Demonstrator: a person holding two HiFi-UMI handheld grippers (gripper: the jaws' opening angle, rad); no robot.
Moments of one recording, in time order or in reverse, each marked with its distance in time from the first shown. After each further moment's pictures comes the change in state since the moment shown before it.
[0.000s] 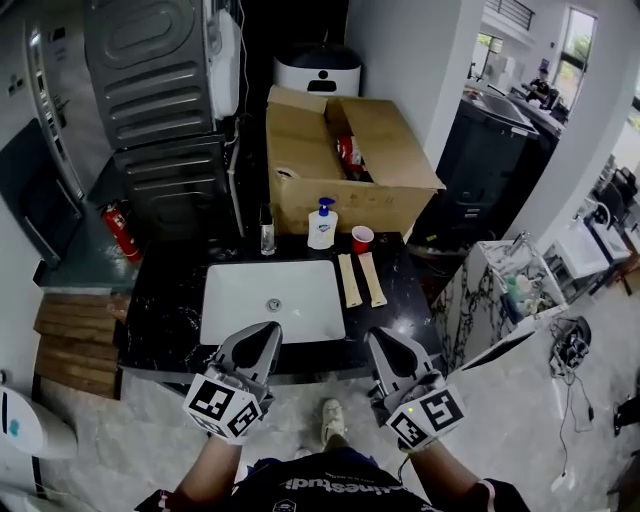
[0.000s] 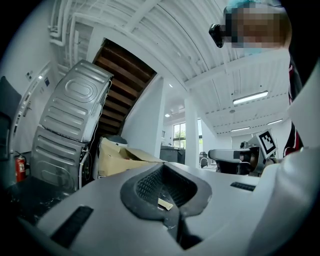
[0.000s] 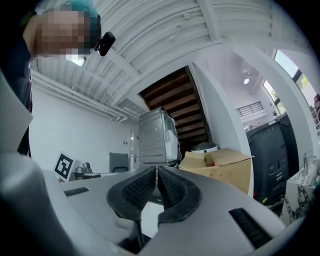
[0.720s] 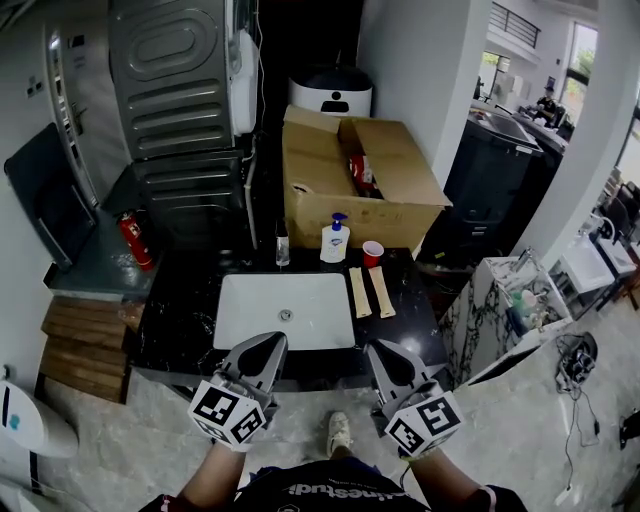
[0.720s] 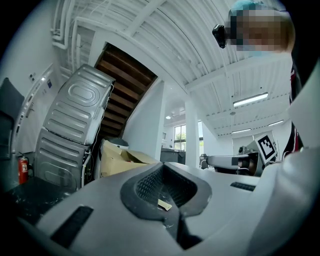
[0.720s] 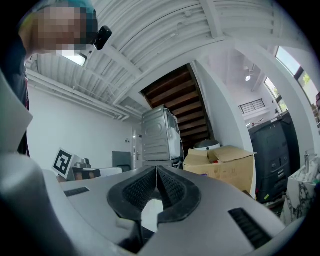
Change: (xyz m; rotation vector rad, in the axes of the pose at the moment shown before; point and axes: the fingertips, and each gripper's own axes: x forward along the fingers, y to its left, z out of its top) left arm -0.032 -0.007 0.016 -0.008 -0.024 0.020; right arm -0.007 0.030 -0.004 0.010 0.025 0.023
